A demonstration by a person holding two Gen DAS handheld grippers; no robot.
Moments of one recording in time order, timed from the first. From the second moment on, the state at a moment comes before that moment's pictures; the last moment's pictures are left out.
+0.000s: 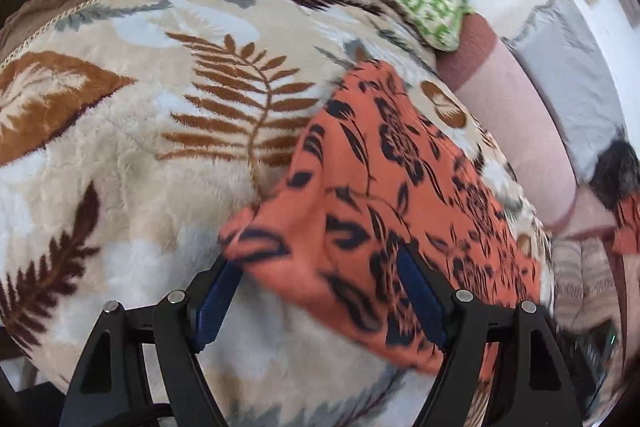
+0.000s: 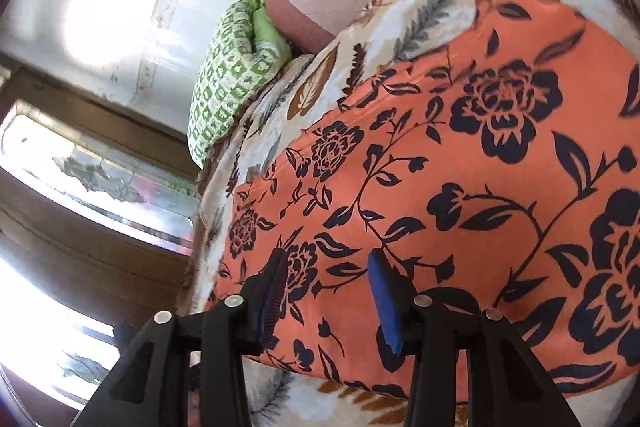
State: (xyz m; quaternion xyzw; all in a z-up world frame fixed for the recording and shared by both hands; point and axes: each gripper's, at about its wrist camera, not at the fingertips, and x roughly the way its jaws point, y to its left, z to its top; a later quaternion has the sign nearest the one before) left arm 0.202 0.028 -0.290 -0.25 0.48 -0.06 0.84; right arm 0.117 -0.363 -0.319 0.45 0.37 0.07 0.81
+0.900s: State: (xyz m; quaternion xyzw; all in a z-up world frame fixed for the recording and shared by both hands) left arm 0.163 -0.169 -0.156 -0.01 0.34 -0.19 0.92; right arm 0.073 -0.476 -0.312 0.54 0.29 0.03 0.79
